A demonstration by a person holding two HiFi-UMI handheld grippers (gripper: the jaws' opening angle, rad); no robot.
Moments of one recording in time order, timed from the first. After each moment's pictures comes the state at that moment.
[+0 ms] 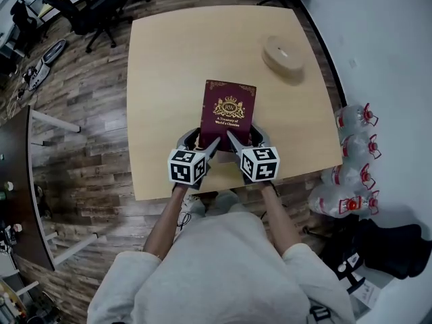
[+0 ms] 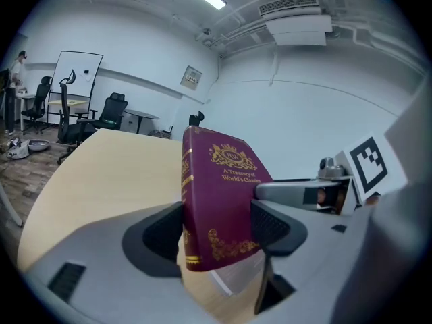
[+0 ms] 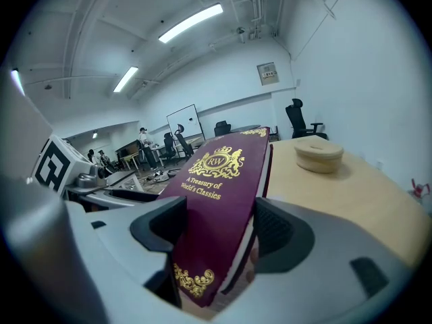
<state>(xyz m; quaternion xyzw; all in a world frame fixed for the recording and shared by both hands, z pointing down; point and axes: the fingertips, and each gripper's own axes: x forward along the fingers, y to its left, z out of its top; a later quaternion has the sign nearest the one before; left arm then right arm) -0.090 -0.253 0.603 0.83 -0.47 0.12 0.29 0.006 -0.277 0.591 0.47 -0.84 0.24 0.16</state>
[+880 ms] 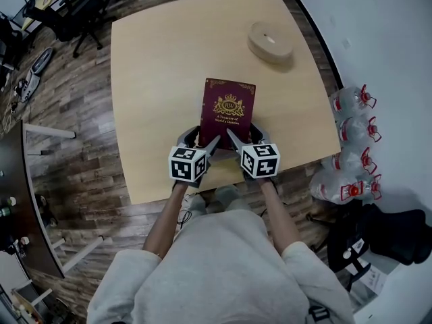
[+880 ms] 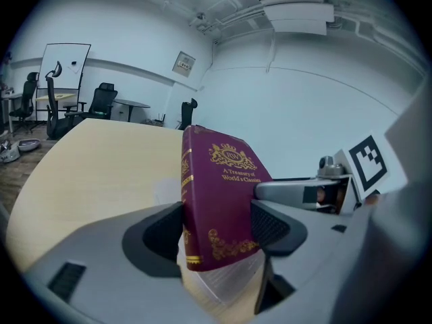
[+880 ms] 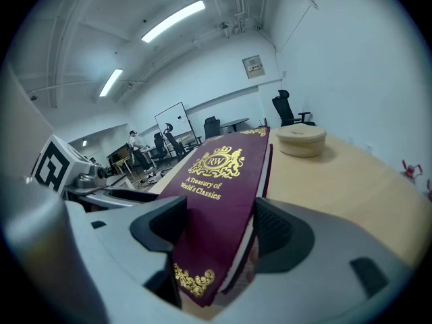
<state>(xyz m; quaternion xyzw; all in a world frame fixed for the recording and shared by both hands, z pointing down) -0.042 -0.261 0.632 0.83 -0.43 0.17 0.31 0.056 -0.278 0.624 0.49 -0.81 0.28 0.16</state>
